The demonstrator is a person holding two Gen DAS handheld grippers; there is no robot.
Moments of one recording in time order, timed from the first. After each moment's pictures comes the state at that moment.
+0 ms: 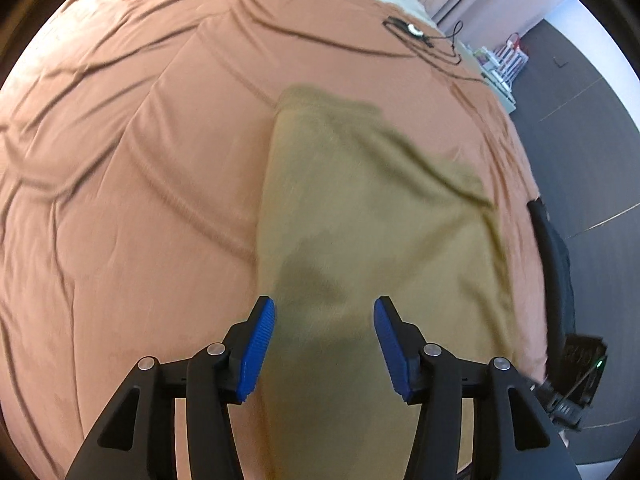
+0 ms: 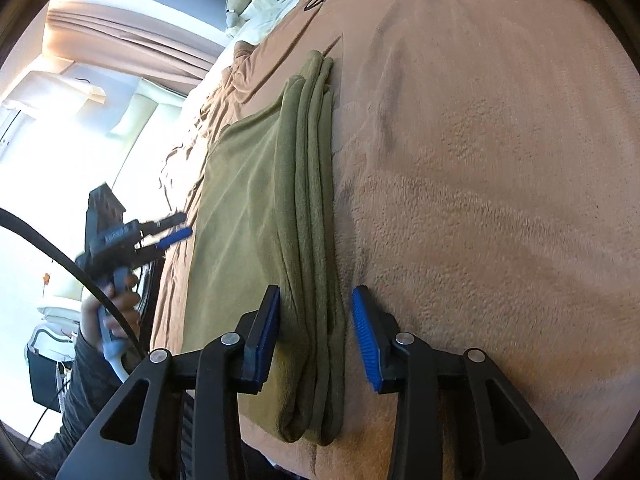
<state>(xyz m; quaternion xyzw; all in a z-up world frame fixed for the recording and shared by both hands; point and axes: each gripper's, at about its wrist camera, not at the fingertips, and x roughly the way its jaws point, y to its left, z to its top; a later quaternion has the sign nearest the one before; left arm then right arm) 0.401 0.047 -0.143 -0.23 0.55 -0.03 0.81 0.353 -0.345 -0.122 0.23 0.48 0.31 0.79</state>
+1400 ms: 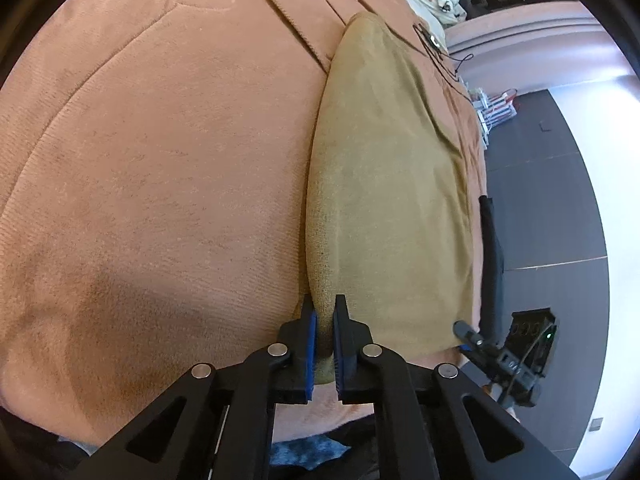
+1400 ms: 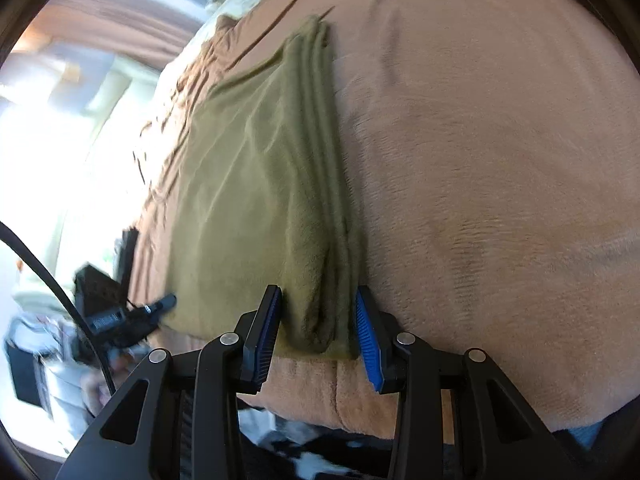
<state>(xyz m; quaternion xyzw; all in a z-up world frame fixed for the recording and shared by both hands) 0.239 0.062 -0.176 -0.42 0.51 -0.07 0.74 0.328 -0.297 -0.098 0.17 0.52 0.26 0.80</state>
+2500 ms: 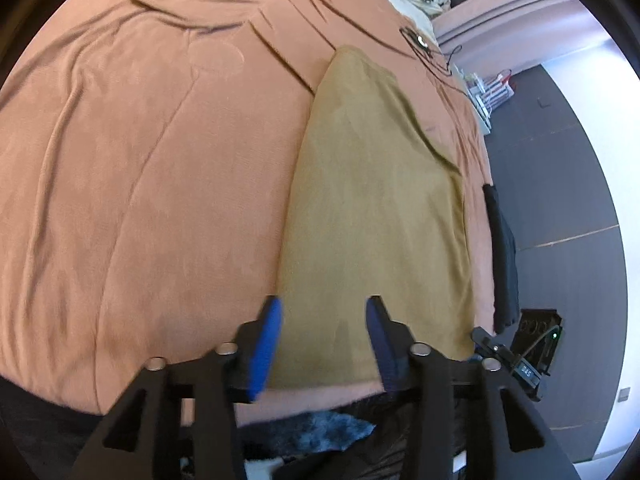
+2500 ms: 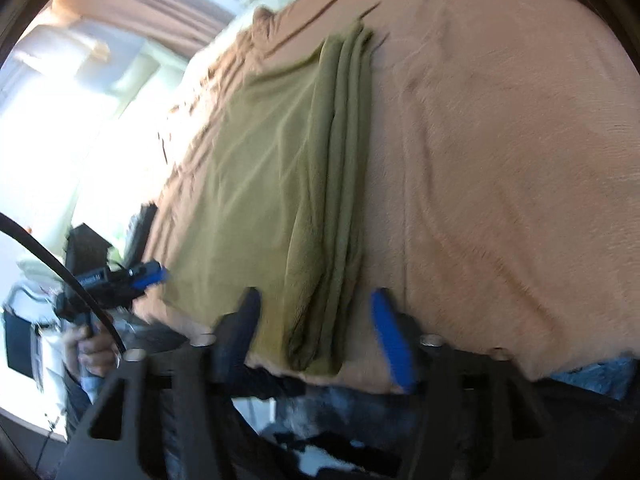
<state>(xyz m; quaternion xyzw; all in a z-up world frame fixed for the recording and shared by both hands) 0.252 0.090 -0.139 -0.36 0.52 -0.06 0.77 0.330 -0.300 -0.113 0.19 0.48 0.31 0.80</state>
